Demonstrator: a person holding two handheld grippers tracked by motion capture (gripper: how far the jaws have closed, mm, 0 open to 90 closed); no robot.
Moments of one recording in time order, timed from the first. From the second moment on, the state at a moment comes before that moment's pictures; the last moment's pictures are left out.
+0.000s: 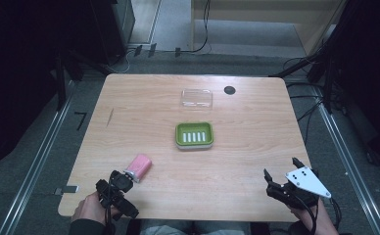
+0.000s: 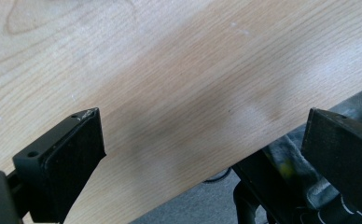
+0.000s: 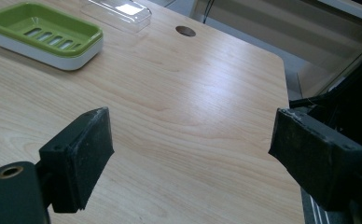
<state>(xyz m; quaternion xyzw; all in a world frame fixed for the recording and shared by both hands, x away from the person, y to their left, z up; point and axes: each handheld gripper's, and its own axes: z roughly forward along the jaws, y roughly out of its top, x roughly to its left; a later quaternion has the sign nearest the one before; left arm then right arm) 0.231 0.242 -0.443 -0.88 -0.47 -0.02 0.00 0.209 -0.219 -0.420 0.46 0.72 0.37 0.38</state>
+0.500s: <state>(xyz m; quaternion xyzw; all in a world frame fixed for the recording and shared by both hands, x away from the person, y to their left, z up) 0.243 0.240 -0.440 -0.88 -0.48 -0.05 -0.05 0.210 -0.218 -0.420 0.45 0.72 0.37 0.38</state>
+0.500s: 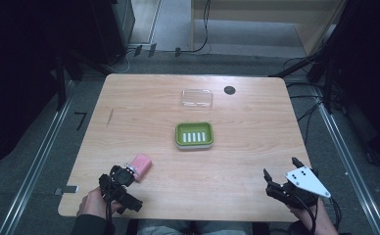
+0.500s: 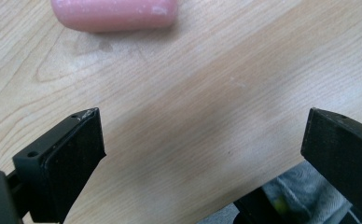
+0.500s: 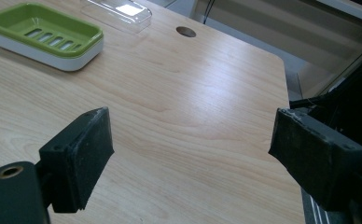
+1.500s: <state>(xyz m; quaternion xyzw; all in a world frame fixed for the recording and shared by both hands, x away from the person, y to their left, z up) 0.290 0.237 -0.439 -0.86 -0.50 -0.05 -0.08 0.209 -0.219 -0.421 0.46 0.72 0.37 0.38</state>
